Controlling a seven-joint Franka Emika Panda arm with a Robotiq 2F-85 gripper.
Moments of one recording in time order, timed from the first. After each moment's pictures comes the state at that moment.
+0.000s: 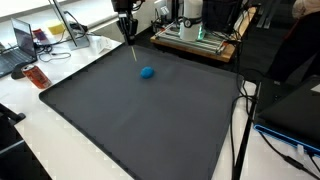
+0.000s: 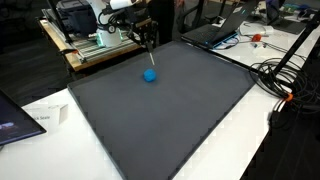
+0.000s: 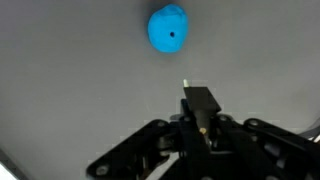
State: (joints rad) arm -0.06 -0.05 -0.11 -2.43 0.34 2.50 -0.21
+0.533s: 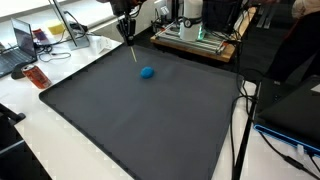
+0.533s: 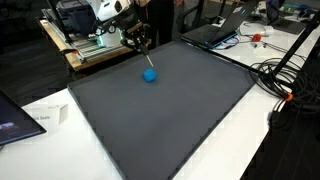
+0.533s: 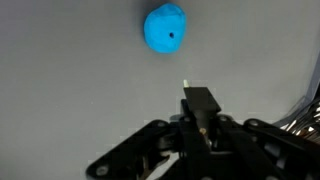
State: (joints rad) arm -0.08 -0.04 -0.17 -2.46 0.63 2.50 -0.54
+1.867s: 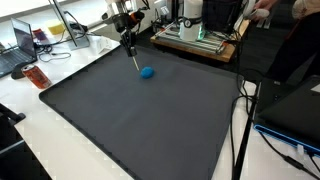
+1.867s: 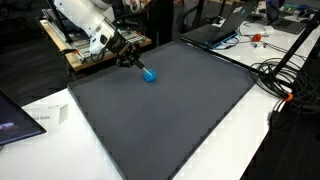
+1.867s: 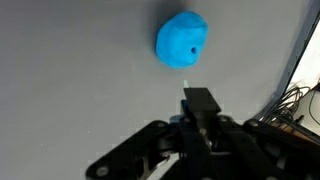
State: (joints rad) arm -0.22 0.16 -0.18 -2.44 1.09 2.37 -1.15
